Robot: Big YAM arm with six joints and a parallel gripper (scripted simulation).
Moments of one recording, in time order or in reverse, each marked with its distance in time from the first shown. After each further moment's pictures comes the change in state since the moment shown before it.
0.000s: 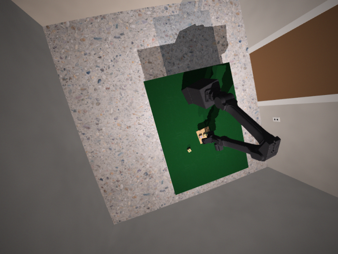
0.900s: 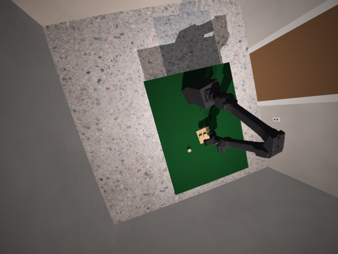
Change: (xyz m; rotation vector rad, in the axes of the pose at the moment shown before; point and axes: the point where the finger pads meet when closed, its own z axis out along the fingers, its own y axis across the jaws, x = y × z) arm 0.000 0.004 -0.036 -0.010 -0.001 -0.001
